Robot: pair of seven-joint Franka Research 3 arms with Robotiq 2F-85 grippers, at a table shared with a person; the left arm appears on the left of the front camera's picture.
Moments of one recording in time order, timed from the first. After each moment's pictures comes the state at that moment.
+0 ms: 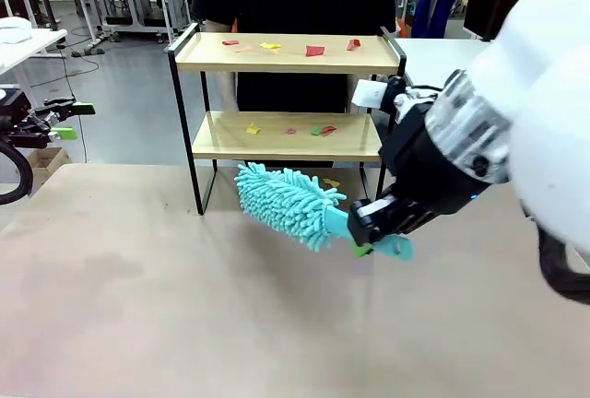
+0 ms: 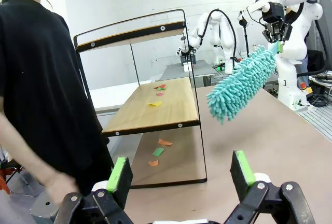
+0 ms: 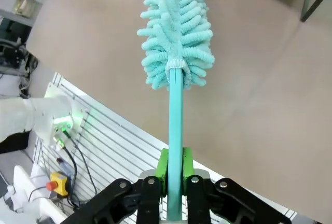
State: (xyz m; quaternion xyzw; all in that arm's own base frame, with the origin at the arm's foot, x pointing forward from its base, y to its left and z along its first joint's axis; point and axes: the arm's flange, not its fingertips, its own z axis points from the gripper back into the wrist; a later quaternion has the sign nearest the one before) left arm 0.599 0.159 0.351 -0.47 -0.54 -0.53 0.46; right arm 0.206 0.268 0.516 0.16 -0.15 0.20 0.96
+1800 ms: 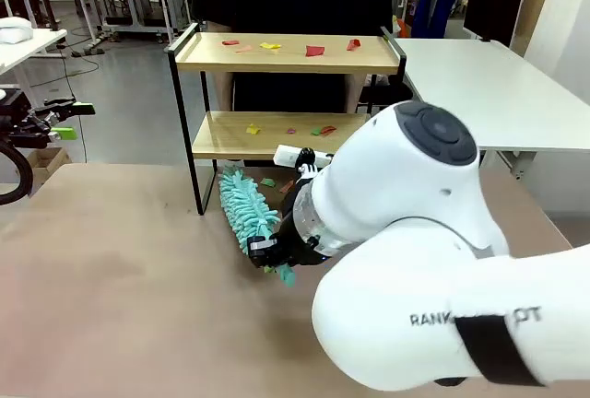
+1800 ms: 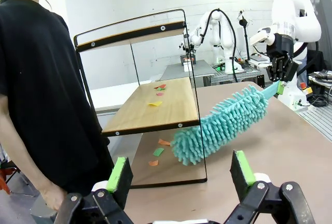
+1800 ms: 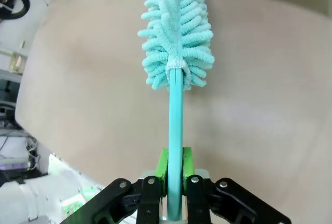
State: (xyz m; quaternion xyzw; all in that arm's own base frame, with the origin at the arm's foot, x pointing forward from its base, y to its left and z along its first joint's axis) left arm 0.599 0.159 0.351 -0.47 -0.54 -0.53 0.46; right arm 0.248 0.373 0.395 0.18 -0.22 0.09 0.95
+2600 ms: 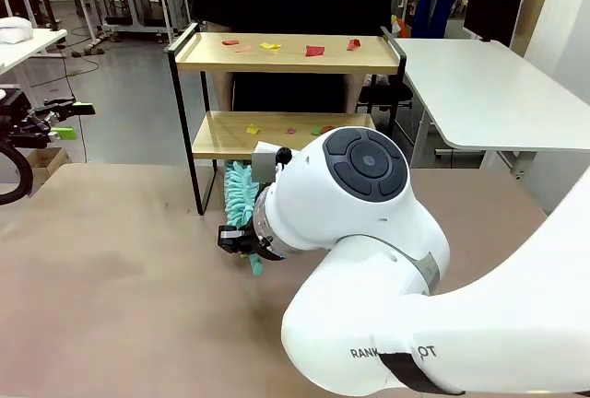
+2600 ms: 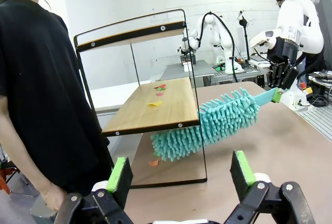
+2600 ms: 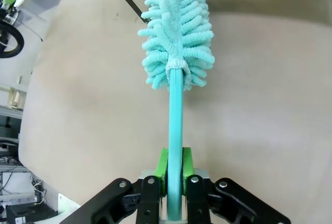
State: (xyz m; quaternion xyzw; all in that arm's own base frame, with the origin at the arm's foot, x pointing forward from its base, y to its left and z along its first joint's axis) left arm 0.599 0.159 0.351 -0.47 -0.54 -0.53 0.46; right arm 0.262 0.414 0.382 0.18 -0.26 0.03 0.95
